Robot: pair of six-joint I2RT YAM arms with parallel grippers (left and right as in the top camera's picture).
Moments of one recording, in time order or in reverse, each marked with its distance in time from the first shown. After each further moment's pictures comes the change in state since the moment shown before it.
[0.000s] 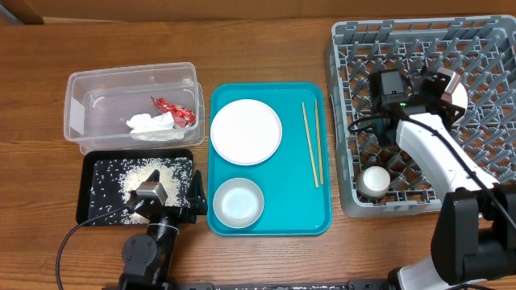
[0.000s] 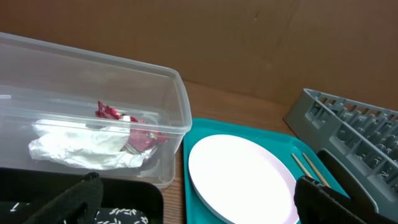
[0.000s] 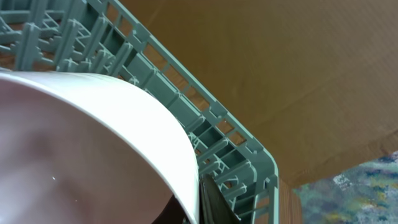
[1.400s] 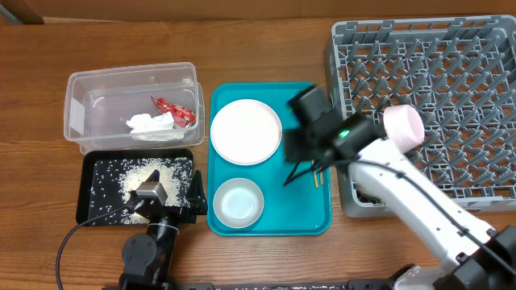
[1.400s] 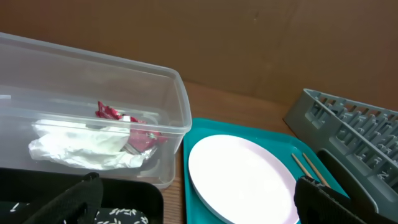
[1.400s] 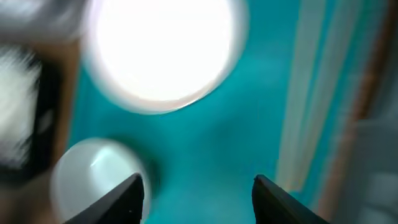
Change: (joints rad) left arm 0.000 0.000 0.000 0.000 0.000 0.000; right arm 0.544 -0.145 0.129 -0.180 -1.357 -0.099
